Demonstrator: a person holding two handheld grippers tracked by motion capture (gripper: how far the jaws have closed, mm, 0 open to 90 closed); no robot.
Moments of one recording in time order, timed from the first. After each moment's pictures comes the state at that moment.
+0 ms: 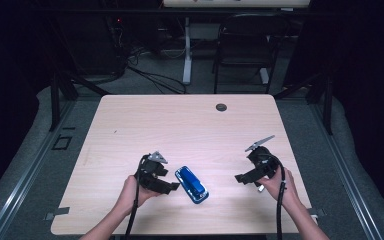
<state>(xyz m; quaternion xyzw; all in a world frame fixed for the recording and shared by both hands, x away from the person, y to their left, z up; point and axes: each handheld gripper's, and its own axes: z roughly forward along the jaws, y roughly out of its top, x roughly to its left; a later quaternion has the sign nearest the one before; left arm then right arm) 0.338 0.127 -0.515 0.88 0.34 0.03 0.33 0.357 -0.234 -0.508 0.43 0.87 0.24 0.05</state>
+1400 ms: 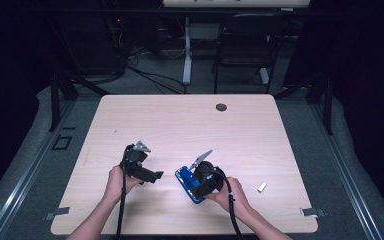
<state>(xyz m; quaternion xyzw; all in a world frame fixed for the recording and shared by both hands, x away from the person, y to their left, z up) 0.375 0.170 -0.532 0.87 0.38 0.08 0.31 0.331 -0.087 -0.524 0.31 0.92 0.24 0.04</state>
